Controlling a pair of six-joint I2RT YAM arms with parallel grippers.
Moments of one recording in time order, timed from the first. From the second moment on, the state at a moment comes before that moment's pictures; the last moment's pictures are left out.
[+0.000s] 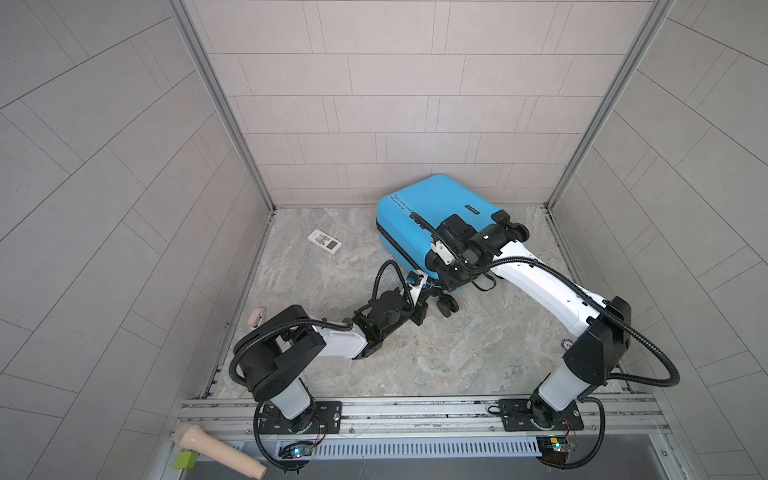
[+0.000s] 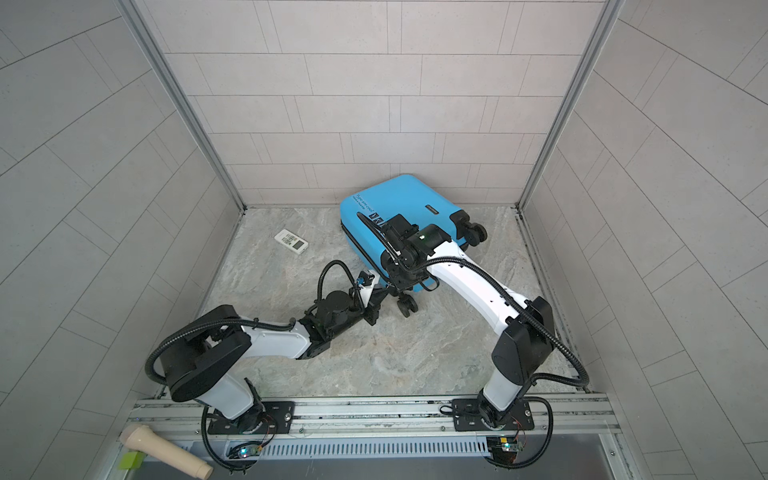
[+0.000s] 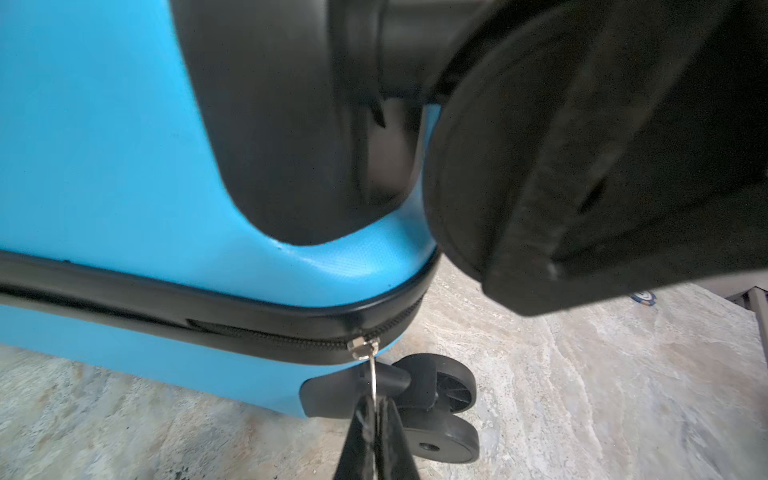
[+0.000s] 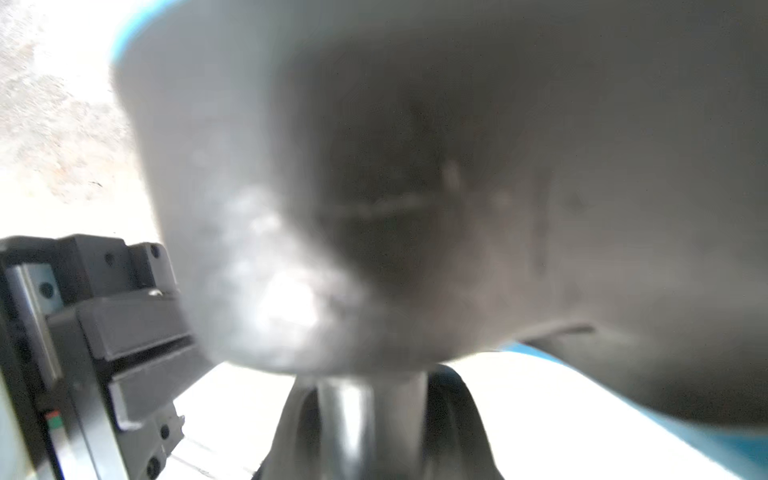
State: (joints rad) left arm -0.90 1.61 0.55 0.83 -0.05 -0.13; right arm 0.62 1.65 1.62 -1.21 0.02 0.18
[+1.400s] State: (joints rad) left arm -1.07 1.76 0.50 1.15 -0.21 -0.15; right arm 0.39 1.37 1.46 -0.99 -0.05 0.27
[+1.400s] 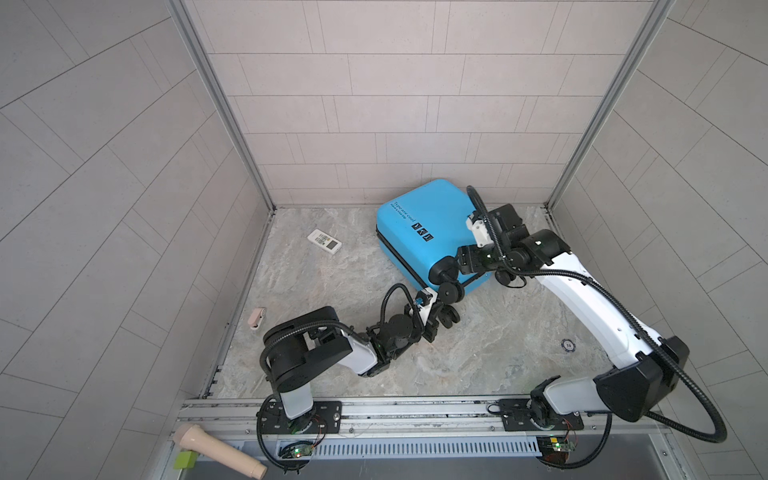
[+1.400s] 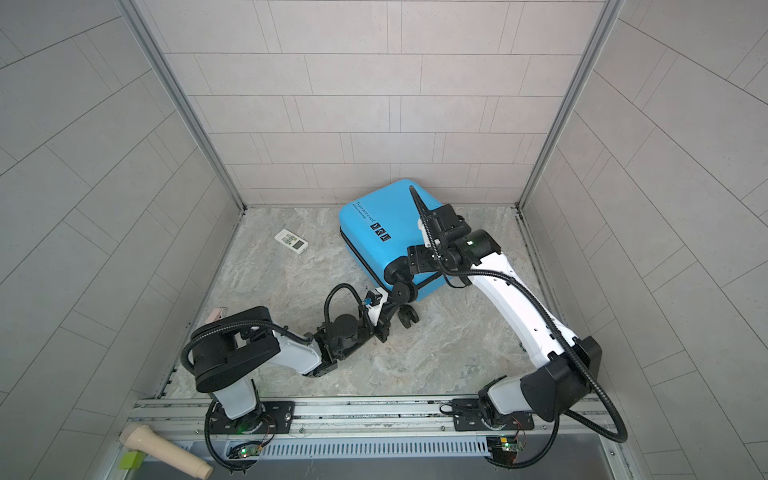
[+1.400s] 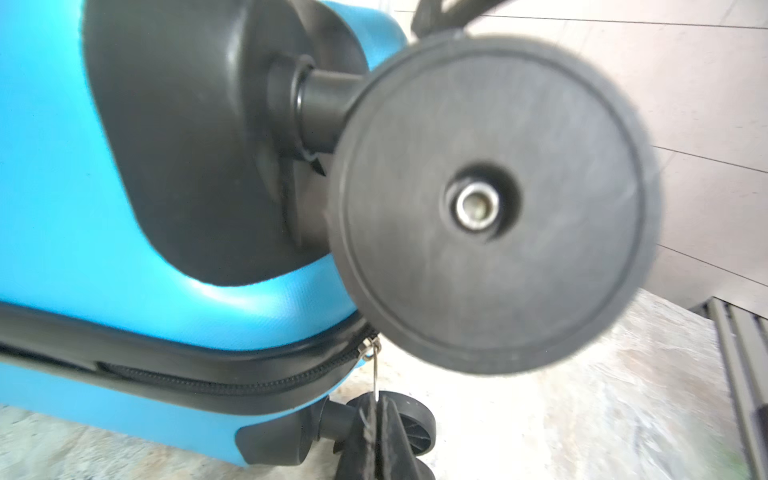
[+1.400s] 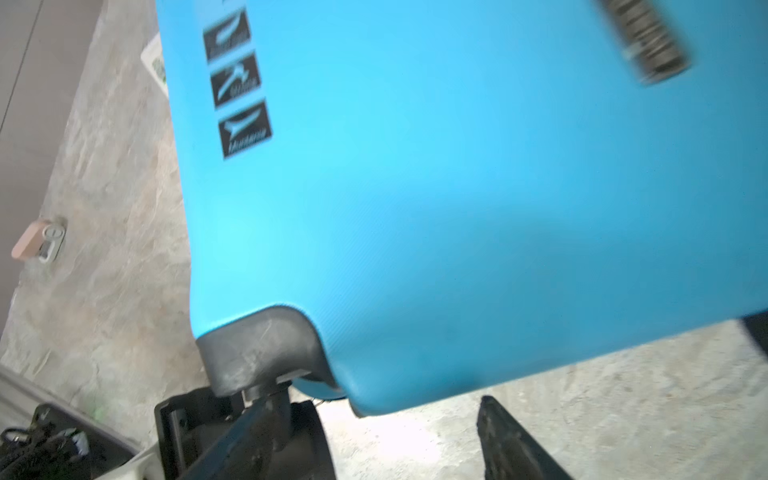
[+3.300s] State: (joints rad) left arm -1.00 1.73 0.41 1.20 -0.09 -0.22; right arm 0.13 1.61 1.46 -0.98 0.20 0.08
